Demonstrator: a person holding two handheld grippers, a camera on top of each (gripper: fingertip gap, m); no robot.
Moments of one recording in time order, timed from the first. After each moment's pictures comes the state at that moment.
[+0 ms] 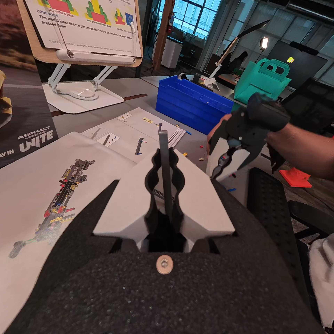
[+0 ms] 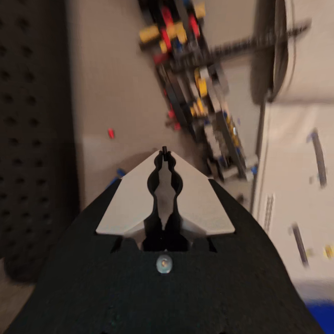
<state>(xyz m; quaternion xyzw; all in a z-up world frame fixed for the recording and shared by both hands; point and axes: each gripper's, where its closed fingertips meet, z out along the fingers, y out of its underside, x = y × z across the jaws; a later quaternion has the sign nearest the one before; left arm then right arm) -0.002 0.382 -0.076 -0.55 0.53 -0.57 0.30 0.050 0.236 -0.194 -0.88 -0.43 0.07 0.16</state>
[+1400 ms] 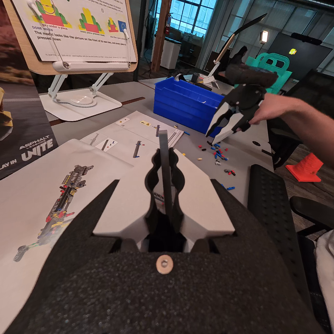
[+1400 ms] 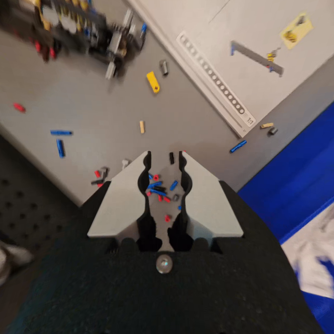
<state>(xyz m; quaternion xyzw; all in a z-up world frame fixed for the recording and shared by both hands) -0.004 0.371 -0.068 -0.54 0.54 -0.56 0.32 0.186 0.174 -0.171 -0.98 -0.08 -0.01 0.18</state>
